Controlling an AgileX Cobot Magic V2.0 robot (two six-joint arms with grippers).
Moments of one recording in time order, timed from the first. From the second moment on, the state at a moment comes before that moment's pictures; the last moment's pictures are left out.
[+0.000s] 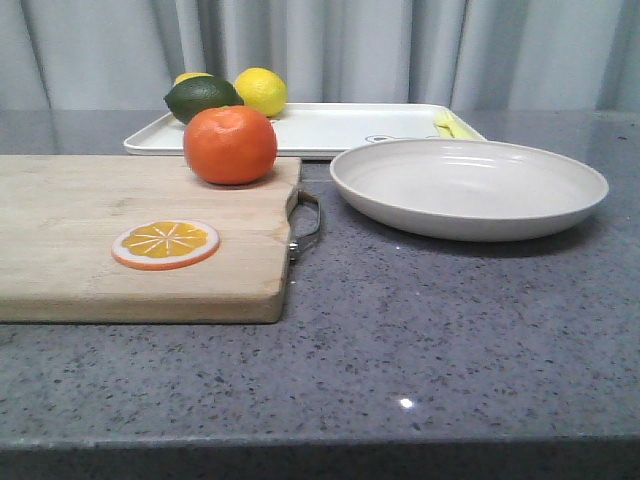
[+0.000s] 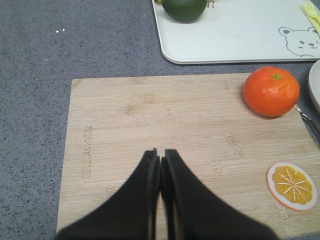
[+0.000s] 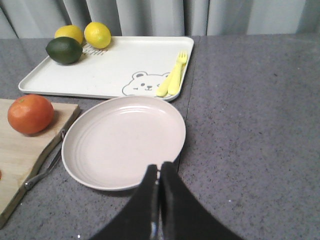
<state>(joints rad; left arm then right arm) 0.00 0.70 -0.84 -0.26 0.81 0.11 0.09 0.39 -0.69 0.28 0.67 -0.09</state>
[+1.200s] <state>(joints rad) 0.00 0.74 -0.84 -0.44 0.81 0.32 0.09 0.39 -0.69 0.28 0.66 -0.09</state>
